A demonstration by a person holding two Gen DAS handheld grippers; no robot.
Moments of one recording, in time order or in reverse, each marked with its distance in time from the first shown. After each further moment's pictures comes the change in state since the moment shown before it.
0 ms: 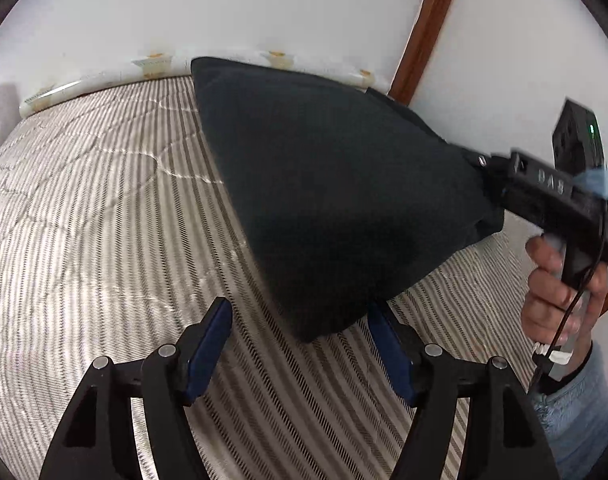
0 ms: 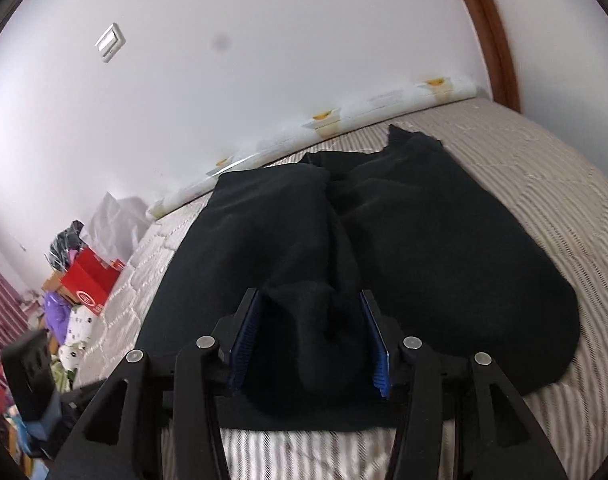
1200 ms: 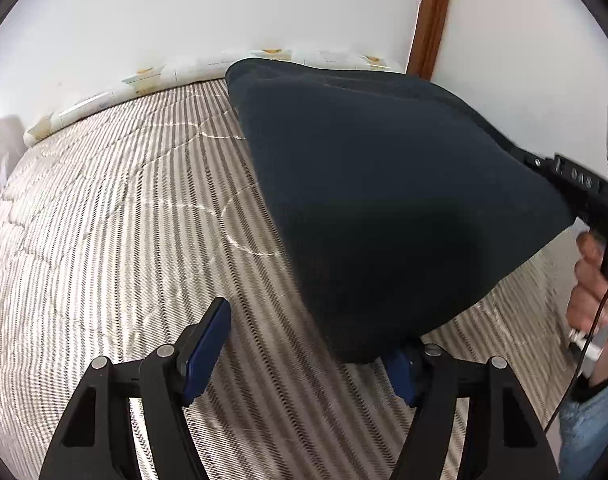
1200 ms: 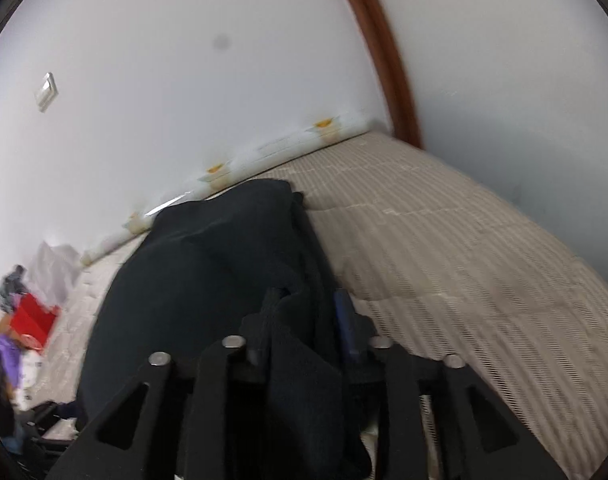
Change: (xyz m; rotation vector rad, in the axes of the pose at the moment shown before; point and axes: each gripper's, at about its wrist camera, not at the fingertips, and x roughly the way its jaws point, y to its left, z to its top) left arm 0.036 -0.047 0.030 0.041 0.010 0.149; right arm -0.055 -0.086 0.001 0.059 -0.168 -0.296
